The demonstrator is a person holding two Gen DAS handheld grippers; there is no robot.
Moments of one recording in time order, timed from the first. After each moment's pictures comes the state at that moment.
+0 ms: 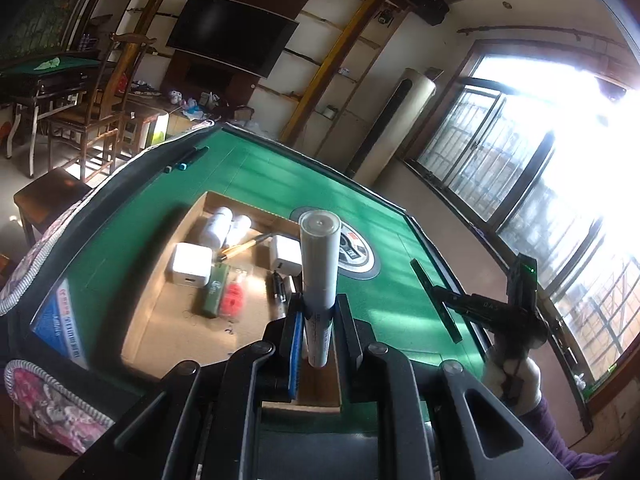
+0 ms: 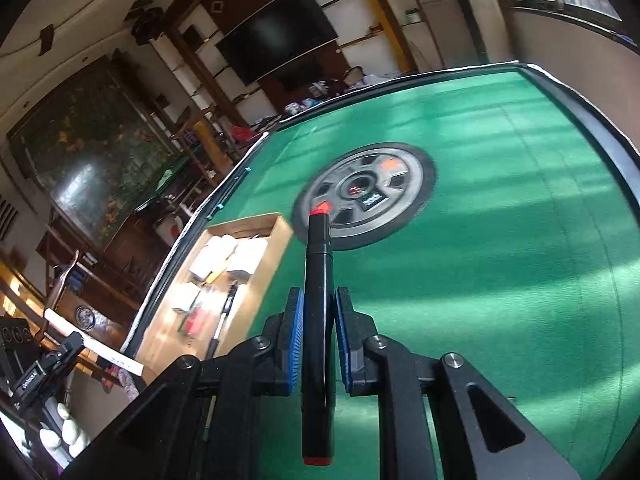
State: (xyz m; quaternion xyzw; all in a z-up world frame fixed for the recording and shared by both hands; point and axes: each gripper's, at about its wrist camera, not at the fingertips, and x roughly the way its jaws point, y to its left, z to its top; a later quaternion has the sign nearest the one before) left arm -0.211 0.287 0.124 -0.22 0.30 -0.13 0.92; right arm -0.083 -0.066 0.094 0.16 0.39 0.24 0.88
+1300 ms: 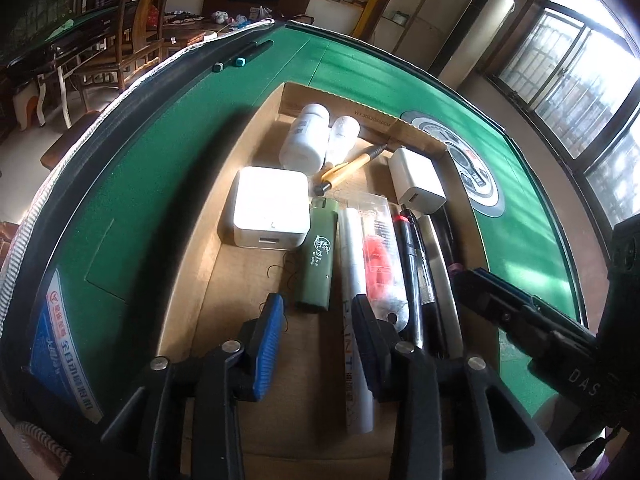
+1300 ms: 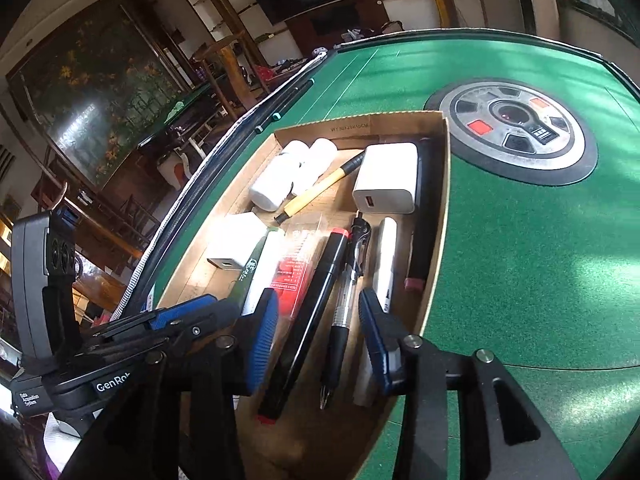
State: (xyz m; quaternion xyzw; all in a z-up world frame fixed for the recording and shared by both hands) left arm -0.101 0.302 0.027 -0.16 0.48 -0.03 0.86; right arm -0.084 0.133 0.041 0.08 0.45 0.25 0.86
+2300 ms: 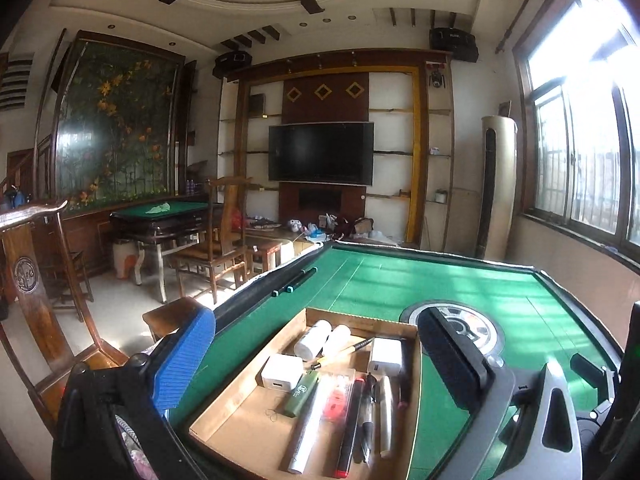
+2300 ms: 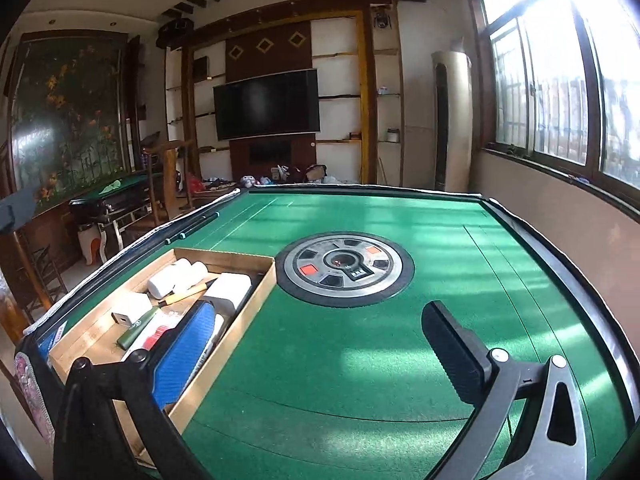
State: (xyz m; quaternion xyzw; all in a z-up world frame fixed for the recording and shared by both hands) left arm -0.217 0.191 0.148 -0.04 0.12 0.16 0.98; right arm -0.150 0.018 0.089 0.00 0.20 0.08 0.98
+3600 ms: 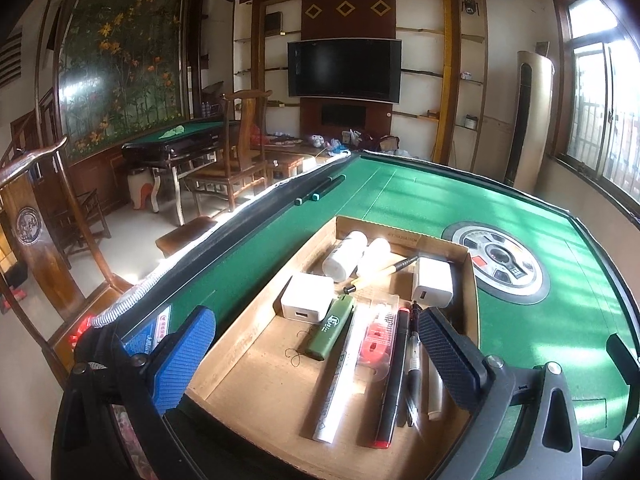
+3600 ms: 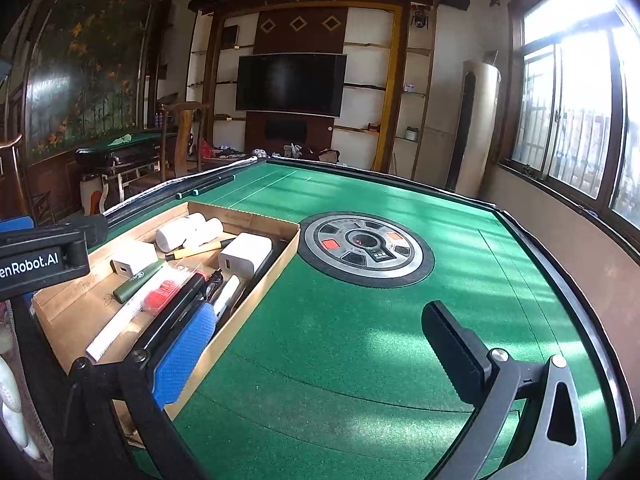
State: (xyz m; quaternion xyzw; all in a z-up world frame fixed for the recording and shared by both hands) left arm -0.166 0.228 0.090 -0.07 0.28 0.19 0.94; right arm -0.159 0.073 0.063 -0.10 0.22 0.10 0.97
